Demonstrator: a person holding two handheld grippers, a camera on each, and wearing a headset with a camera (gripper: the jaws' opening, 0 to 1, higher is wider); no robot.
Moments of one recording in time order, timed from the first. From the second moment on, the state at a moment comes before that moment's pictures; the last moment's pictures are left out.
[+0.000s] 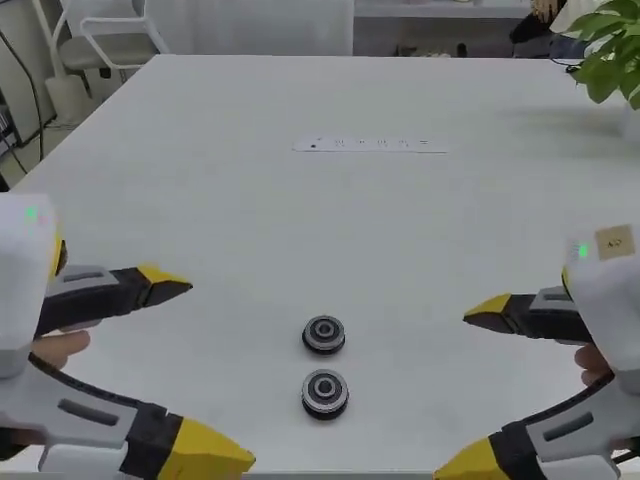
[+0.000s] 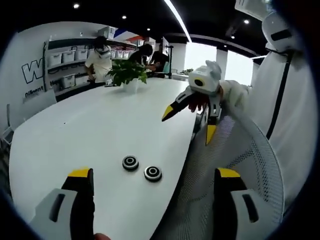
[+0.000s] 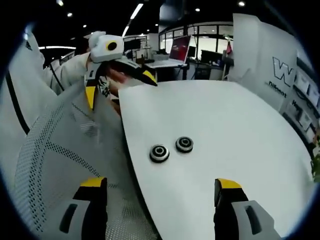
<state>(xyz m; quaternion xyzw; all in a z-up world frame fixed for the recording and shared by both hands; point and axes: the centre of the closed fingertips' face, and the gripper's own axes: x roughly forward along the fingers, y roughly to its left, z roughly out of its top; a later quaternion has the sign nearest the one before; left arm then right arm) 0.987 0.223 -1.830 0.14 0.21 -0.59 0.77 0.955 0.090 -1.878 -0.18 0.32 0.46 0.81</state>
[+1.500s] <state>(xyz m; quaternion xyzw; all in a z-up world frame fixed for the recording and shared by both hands) 1.059 0.169 -1.838 0.20 0.13 -0.62 0.75 1.038 0.139 -1.849 -0.19 0.25 0.50 0.81</state>
